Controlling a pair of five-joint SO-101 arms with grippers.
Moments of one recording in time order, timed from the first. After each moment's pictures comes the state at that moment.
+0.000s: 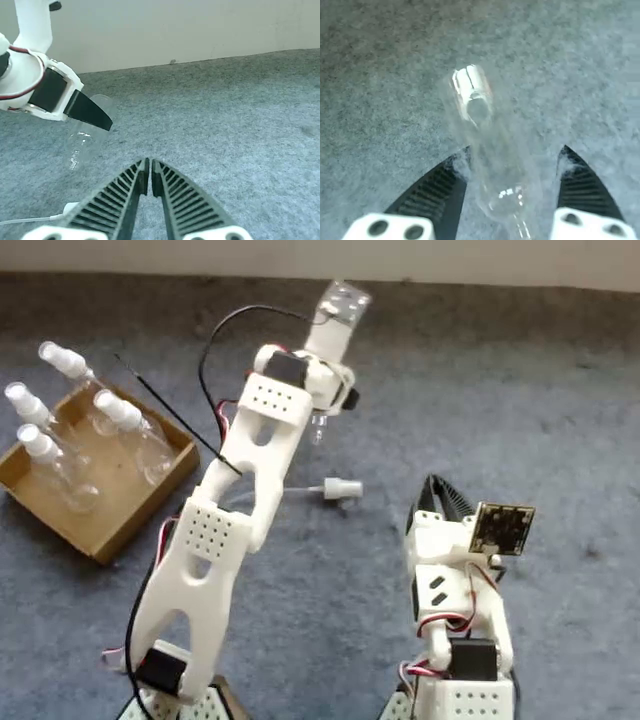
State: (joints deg) left arm 15.3 63.2 -74.2 75.6 -1.7; right arm -1.8 -104.5 96.0 30.2 -4.7
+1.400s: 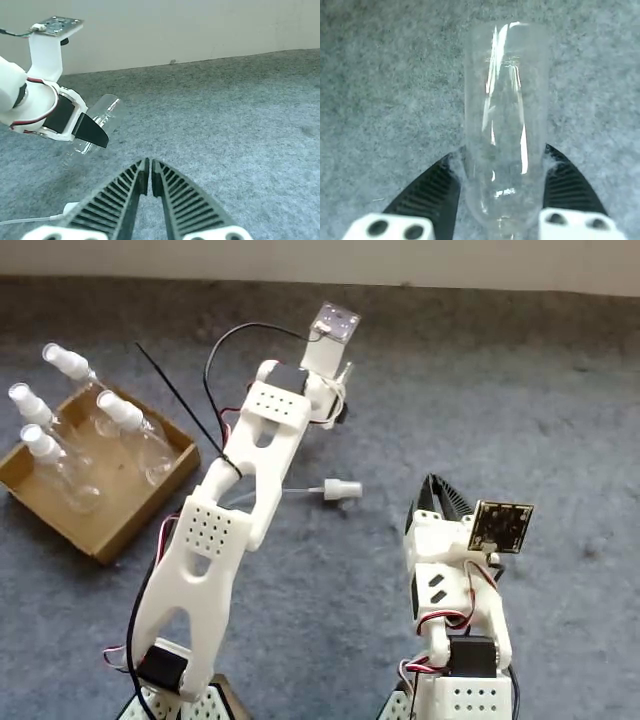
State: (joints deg) left arm 14.5 63.3 -63.3 69.0 0.3; right arm -1.8 -104.5 96.0 30.2 -4.7
